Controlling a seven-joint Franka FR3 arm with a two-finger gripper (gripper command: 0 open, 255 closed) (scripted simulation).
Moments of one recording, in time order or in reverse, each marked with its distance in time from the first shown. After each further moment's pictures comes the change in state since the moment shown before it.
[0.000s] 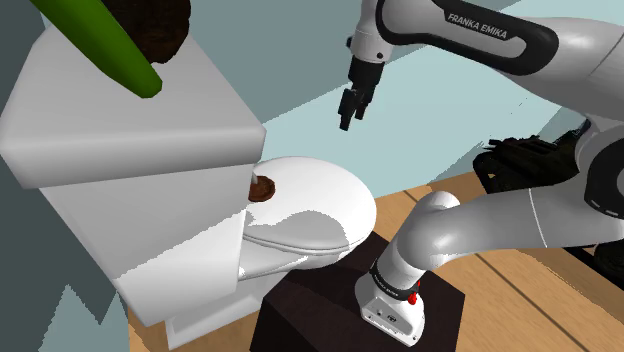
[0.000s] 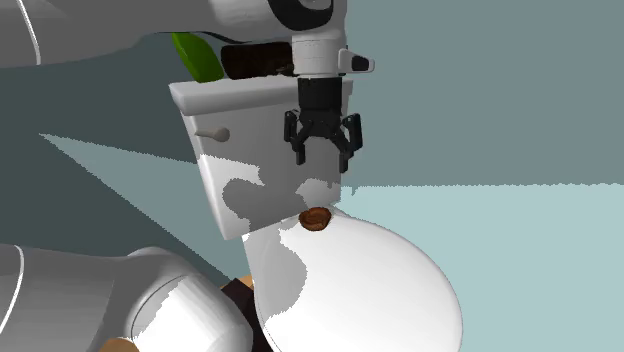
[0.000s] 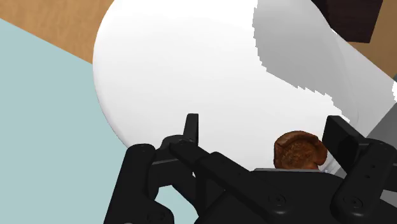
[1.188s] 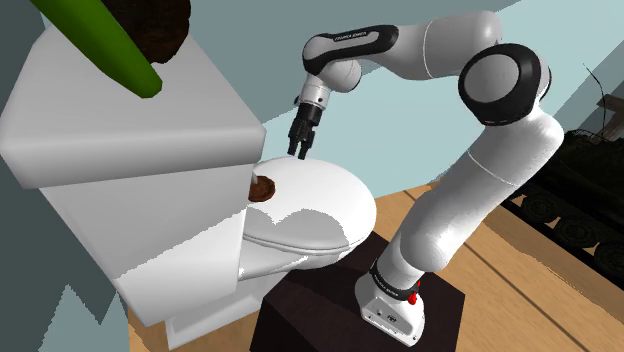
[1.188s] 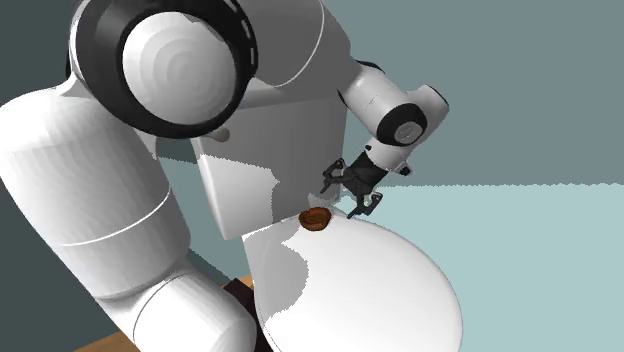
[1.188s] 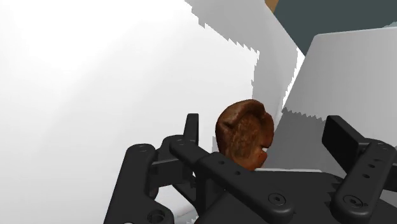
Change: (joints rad) arm 0.090 0.635 -0.309 0.090 0.505 0.177 -0.428
